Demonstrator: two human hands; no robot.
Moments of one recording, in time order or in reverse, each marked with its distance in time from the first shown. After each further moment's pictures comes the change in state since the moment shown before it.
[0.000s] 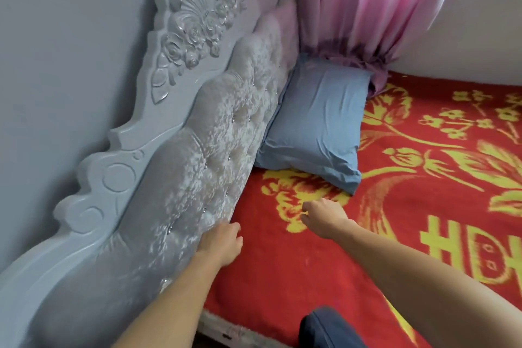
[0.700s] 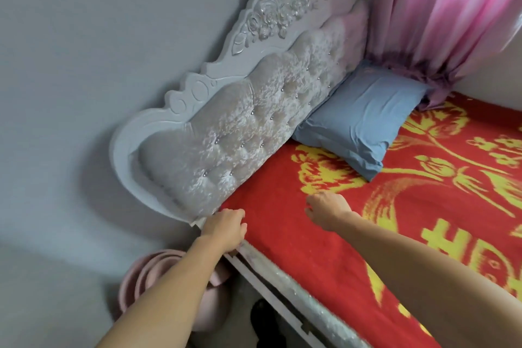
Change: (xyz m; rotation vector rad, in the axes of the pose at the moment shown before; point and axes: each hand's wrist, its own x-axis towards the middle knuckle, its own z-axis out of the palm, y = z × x) left_hand -0.248 0.101 0.076 -0.013 0.166 -0.265; right_hand -0.197 0.010 0.008 -0.150 0.044 -0.392
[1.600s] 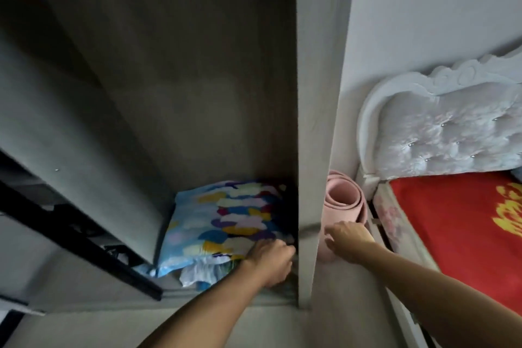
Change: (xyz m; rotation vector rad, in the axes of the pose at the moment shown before) left_hand -0.549 -0.057 0.097 -0.099 0.041 -0.409; right_hand -0.291 -0.384 0.064 -0.299 -0.125 -0.820
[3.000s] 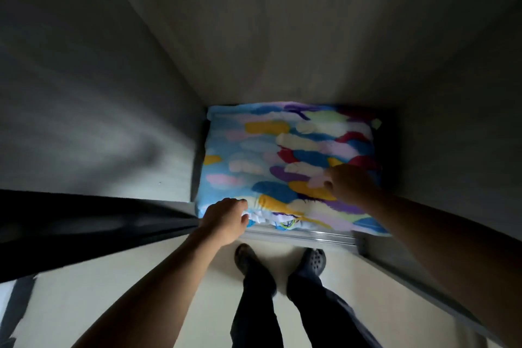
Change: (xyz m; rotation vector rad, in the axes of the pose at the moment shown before) left_hand 0.024 -0.459 0.190 -0.393 -0.264 -0.519; right_hand 0.397 -0.243 0.104 0.171 -0.231 -0.078
